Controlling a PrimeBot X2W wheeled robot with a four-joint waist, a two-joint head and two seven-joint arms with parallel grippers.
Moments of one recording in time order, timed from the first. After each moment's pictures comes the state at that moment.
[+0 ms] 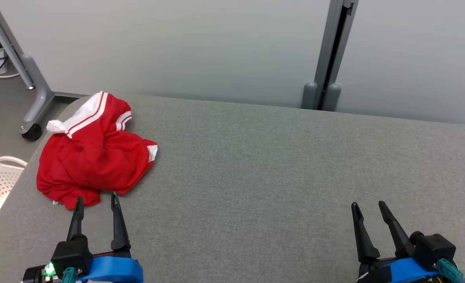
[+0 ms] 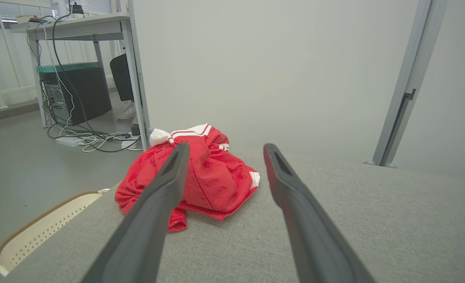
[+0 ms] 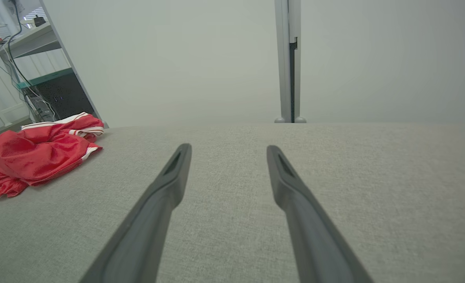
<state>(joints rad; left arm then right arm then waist) 0.00 0.05 -0.02 0.21 -0.10 0.07 -0.26 -0.02 -0.05 0.03 0.27 0.22 0.13 -0.26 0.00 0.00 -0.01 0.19</state>
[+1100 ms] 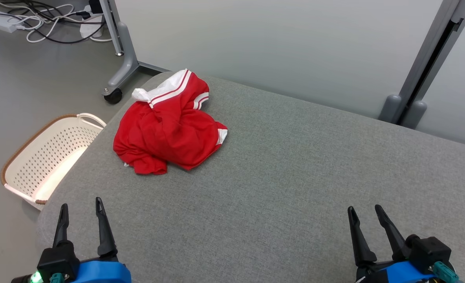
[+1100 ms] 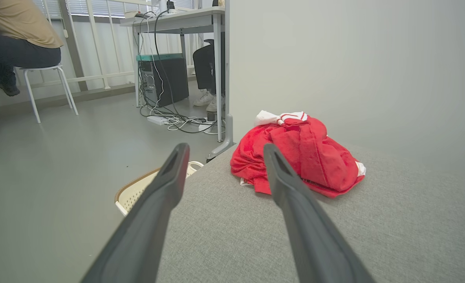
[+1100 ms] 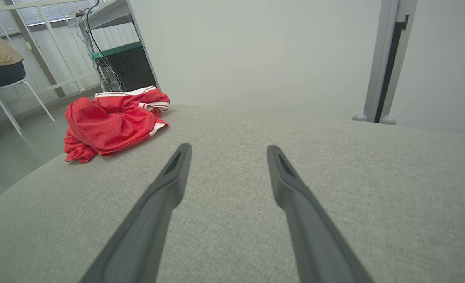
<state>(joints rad) 0.02 0.05 0.04 0.21 -0.09 0.07 -0.26 -0.01 -0.05 0.04 0.27 0.21 0.13 -0.26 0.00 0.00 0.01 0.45</state>
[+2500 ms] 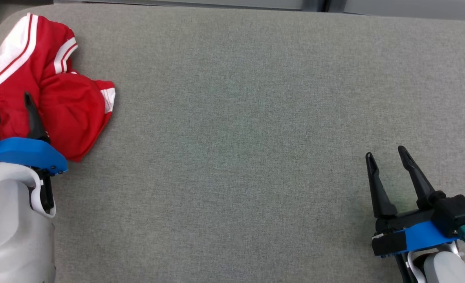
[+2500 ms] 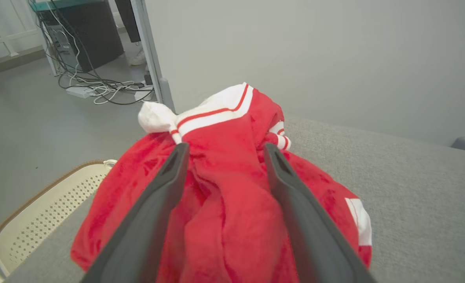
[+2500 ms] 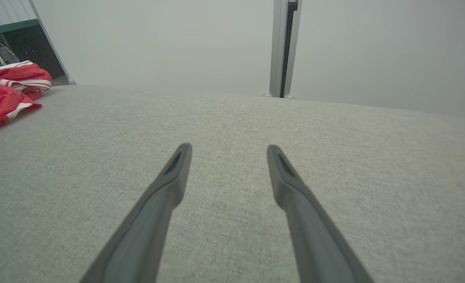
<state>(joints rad) -0.64 0.22 0.18 0.79 -0.19 -0.05 -0.25 -0.13 -0.13 0.03 0.12 0.11 0.13 -0.26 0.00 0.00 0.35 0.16</state>
